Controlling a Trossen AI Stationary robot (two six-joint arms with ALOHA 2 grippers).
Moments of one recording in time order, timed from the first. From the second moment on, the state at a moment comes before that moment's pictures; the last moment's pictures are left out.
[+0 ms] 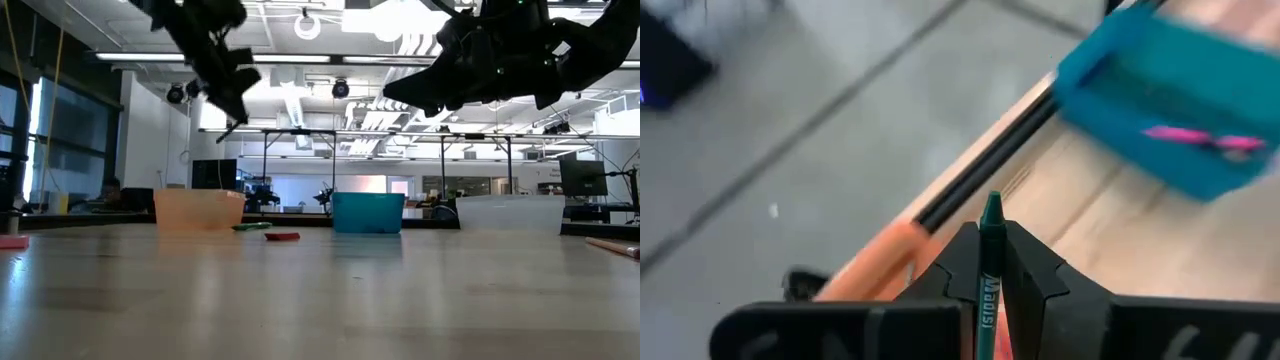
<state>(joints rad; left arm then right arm) 0.67 1.33 1.06 -0.48 -0.34 0.00 -0.21 1.26 0.39 0.78 -0.21 -0.11</state>
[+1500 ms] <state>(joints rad) 0.63 1.40 1.06 -0.60 -0.17 -0.10 -0.21 1.26 0.39 0.72 -0.17 -0.20</state>
